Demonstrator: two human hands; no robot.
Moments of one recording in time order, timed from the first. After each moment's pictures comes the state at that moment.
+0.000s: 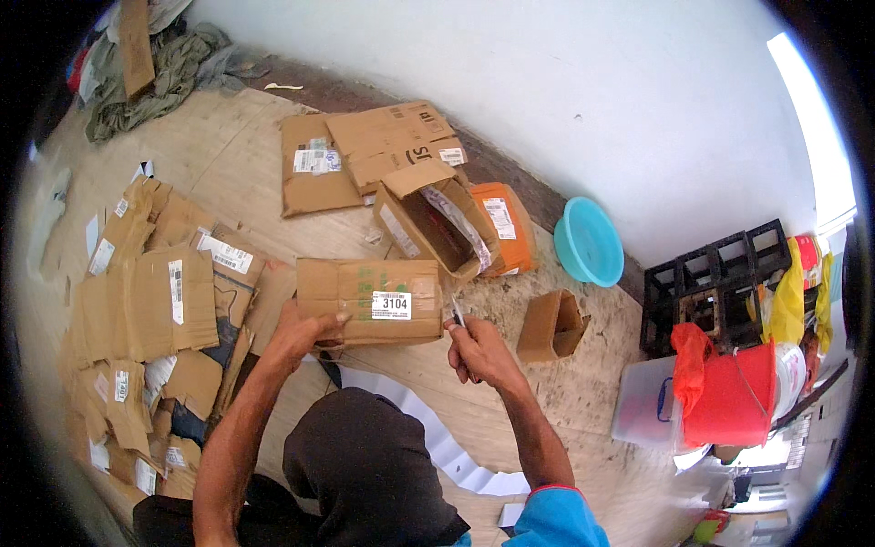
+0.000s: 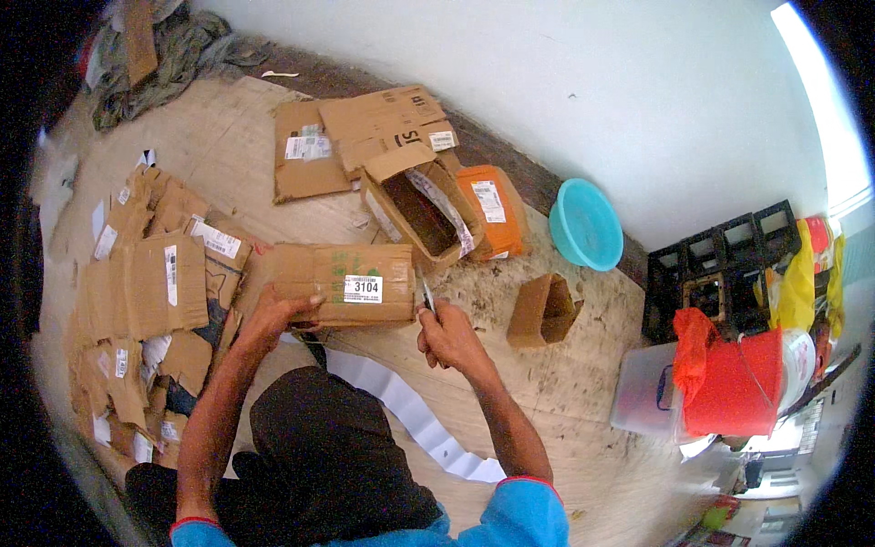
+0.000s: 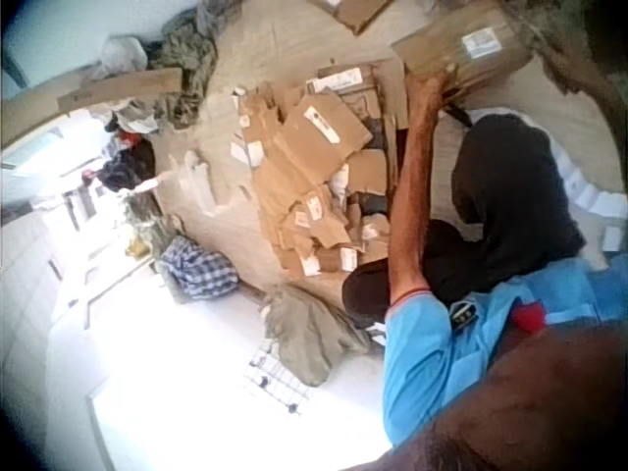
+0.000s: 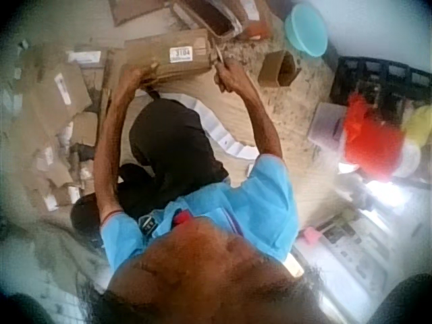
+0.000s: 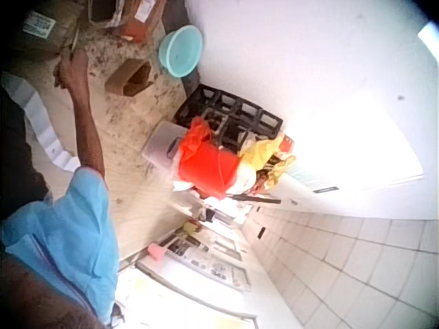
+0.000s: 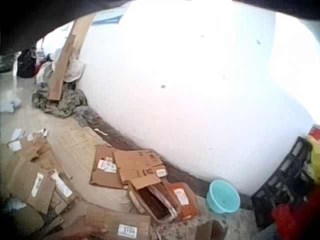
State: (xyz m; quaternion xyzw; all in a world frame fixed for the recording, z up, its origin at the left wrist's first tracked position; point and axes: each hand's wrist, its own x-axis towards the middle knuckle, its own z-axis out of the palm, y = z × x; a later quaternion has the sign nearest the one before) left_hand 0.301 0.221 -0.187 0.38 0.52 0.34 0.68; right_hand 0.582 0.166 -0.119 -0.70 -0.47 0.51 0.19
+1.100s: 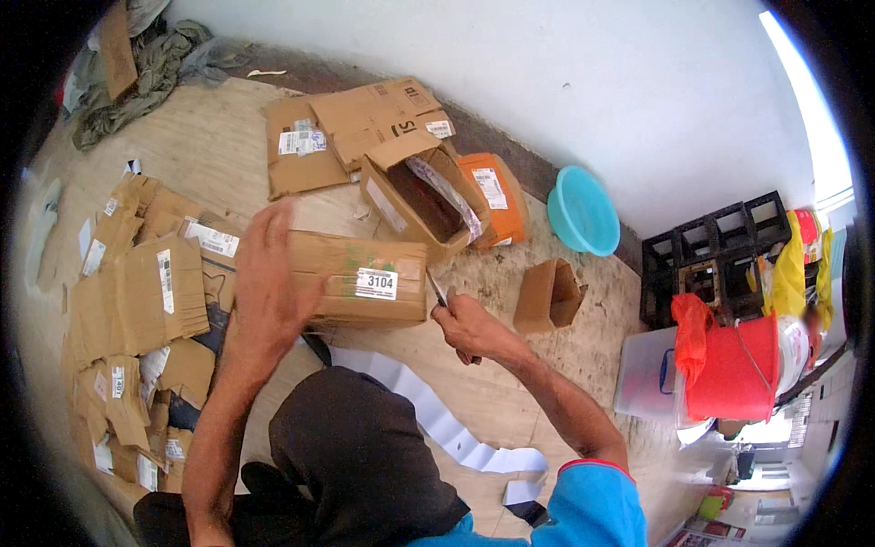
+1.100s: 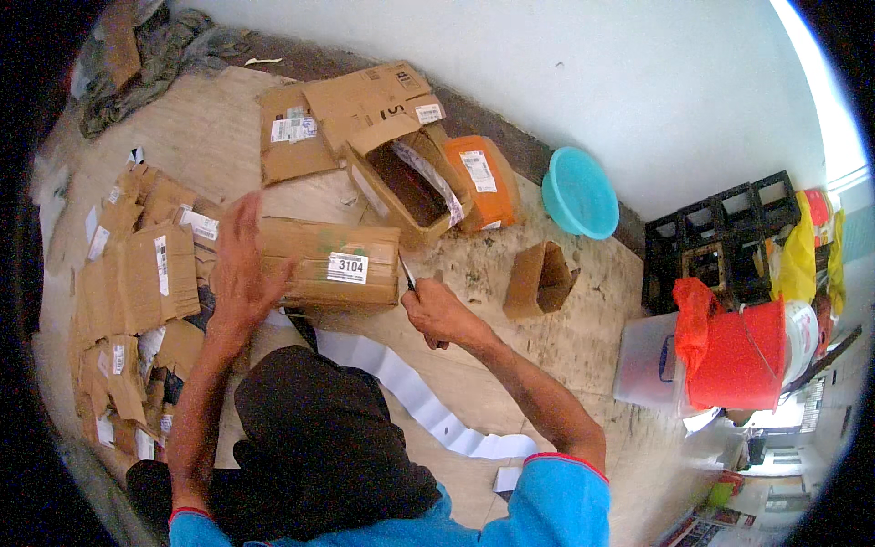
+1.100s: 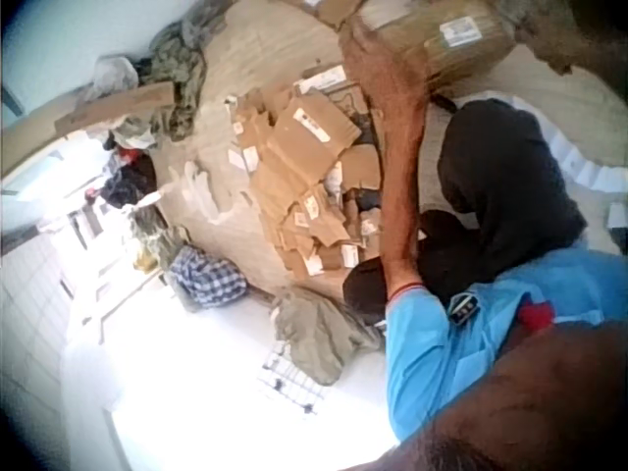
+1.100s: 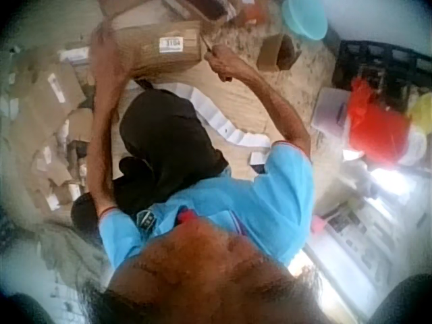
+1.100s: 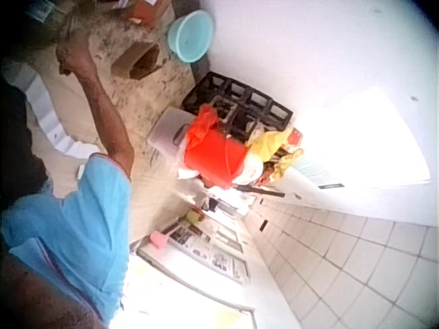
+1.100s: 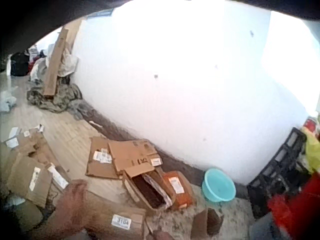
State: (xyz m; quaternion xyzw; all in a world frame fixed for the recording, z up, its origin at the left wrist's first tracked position) left_hand 0.304 0.221 -0.126 0.79 0.53 0.26 0.14; right_hand 0.590 0.173 -0.121 -0.66 -0.54 0.51 0.05
